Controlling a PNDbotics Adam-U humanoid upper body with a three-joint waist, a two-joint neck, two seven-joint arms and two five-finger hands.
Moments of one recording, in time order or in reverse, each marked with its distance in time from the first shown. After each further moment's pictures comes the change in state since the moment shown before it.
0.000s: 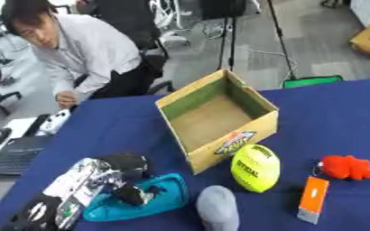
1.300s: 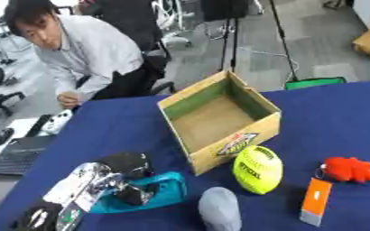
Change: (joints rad) left arm 0.034 -0.018 0.005 -0.053 -0.072 0.037 0.132; right arm -0.001 0.000 -0.004 0.000 -0.002 0.001 0.000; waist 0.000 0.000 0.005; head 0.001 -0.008
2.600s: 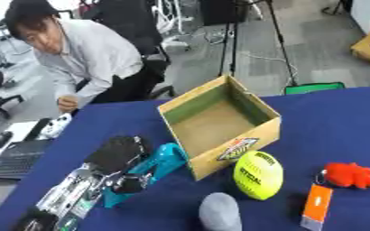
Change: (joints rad) left arm 0.021 -0.010 0.007 -0.089 -0.170 0.045 0.326; right arm -0.007 0.000 -0.002 0.000 -0.001 0.002 -0.001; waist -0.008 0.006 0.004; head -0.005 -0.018
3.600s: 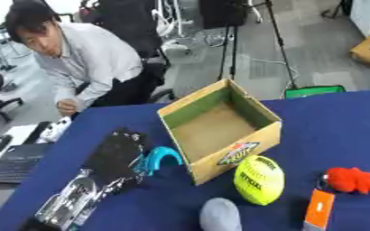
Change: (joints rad) left arm 0.002 -0.016 0.000 -0.009 -0.209 -0.015 0.184; right arm -0.009 0.000 0.000 0.000 -0.004 -0.001 -0.001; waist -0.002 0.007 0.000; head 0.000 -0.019
